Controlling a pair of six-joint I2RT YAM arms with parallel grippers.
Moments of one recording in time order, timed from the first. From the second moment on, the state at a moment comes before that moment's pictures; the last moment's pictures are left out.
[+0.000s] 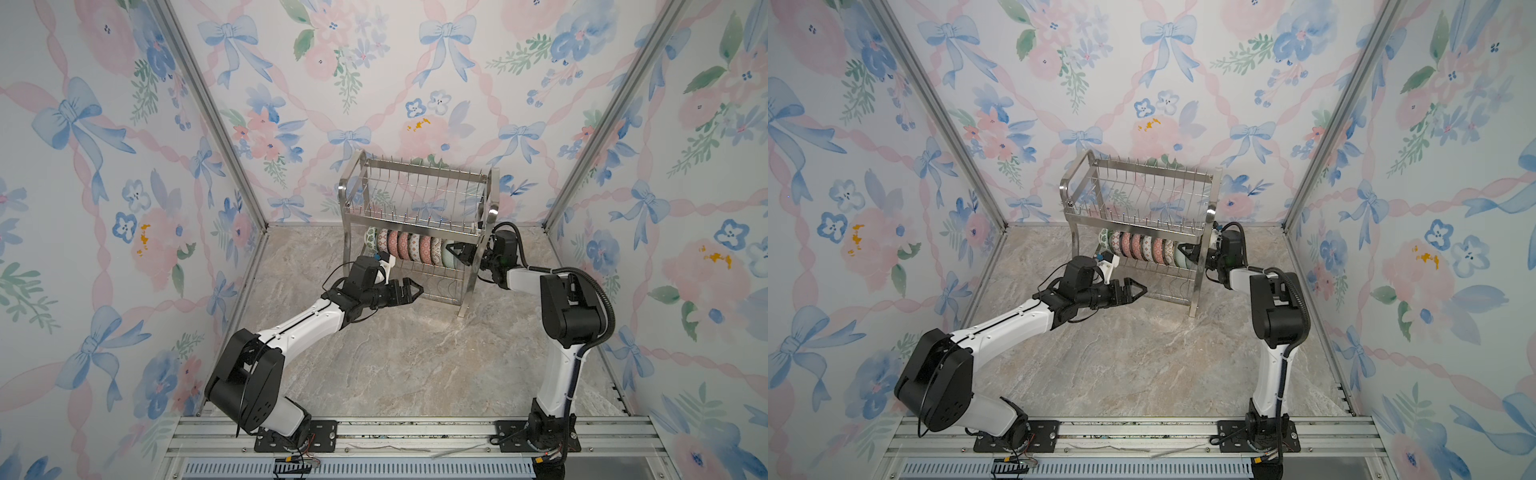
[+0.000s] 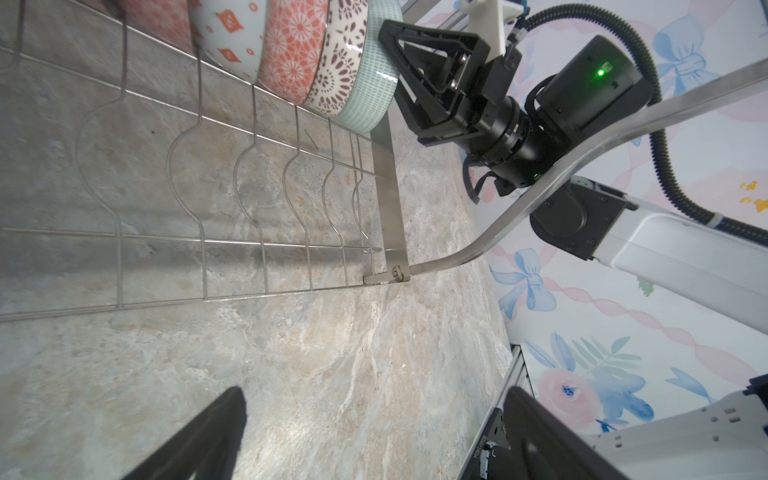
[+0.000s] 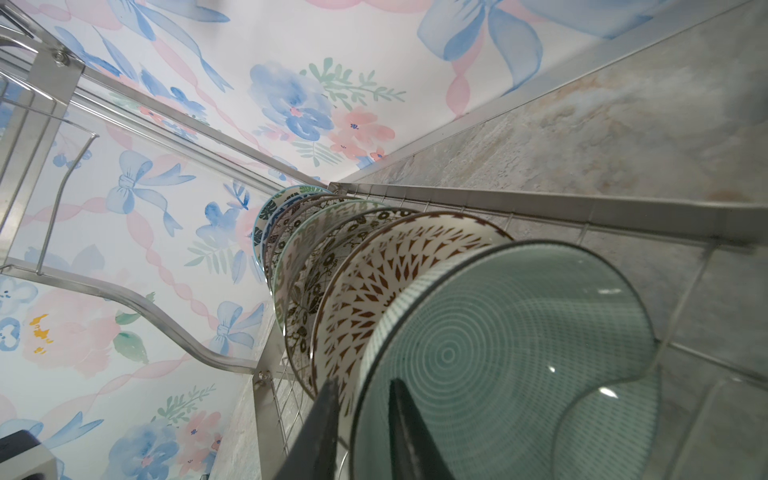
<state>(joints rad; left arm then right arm) -0.56 1.48 0.95 -0.03 0.44 -0.70 0.11 2.06 1.24 0.47 -0.77 0.72</state>
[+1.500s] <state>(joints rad) -0.22 1.28 0.90 -0.15 -0.16 -0.46 -0.04 1.35 0.88 -0.01 -0.19 0.48</state>
